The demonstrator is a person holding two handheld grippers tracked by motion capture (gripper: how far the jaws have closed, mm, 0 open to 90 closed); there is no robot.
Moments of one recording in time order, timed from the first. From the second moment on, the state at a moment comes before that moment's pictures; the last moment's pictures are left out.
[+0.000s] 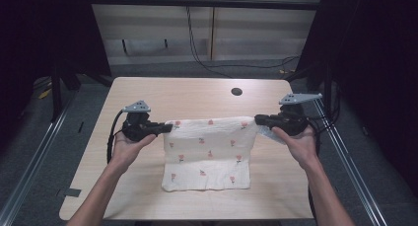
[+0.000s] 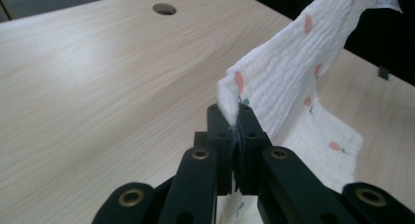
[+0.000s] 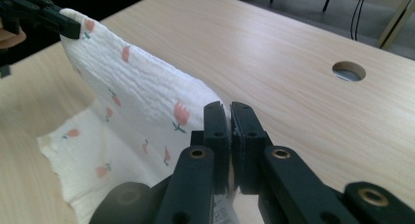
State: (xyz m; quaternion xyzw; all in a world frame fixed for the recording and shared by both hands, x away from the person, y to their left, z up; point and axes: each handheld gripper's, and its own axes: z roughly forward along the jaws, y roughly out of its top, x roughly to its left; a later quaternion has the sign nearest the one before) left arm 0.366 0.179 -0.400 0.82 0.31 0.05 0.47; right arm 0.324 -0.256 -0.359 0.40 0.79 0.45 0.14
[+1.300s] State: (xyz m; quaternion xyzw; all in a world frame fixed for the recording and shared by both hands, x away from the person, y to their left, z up) left arm 0.337 0.195 -0.456 0.85 0.32 0.03 0.42; right arm 0.313 -0.238 -0.448 0.41 0.81 0.40 0.11
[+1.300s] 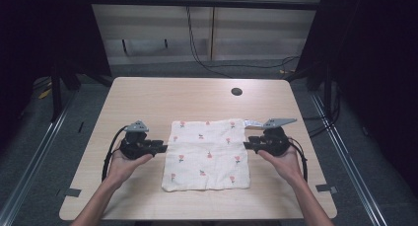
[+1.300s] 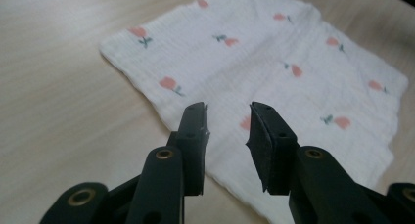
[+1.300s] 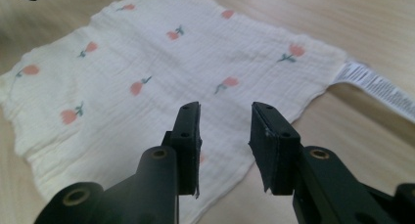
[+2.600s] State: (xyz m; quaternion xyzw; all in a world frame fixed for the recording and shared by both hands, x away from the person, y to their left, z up) left arm 0.297 0.176 -0.492 0.89 0.27 0.00 0.36; right arm 0.251 -0.229 -0.493 0.38 0.86 0.34 0.05
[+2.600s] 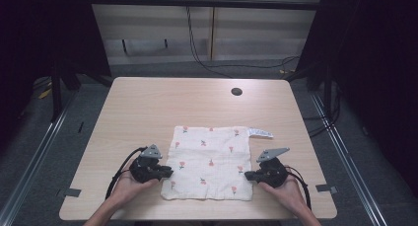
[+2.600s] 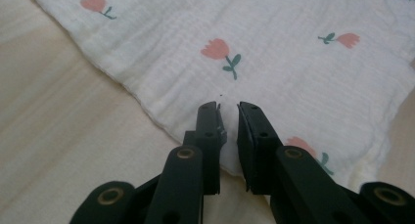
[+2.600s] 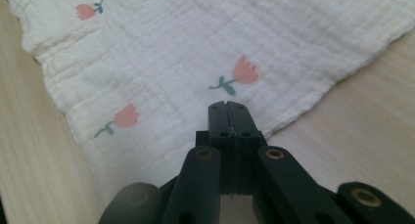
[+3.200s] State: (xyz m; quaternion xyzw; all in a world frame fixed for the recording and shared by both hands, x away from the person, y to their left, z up) left arm 0.304 0.175 -0.486 0.88 0.27 0.00 0.38; right arm 0.284 -0.253 -0.465 0.41 0.82 0.39 0.10
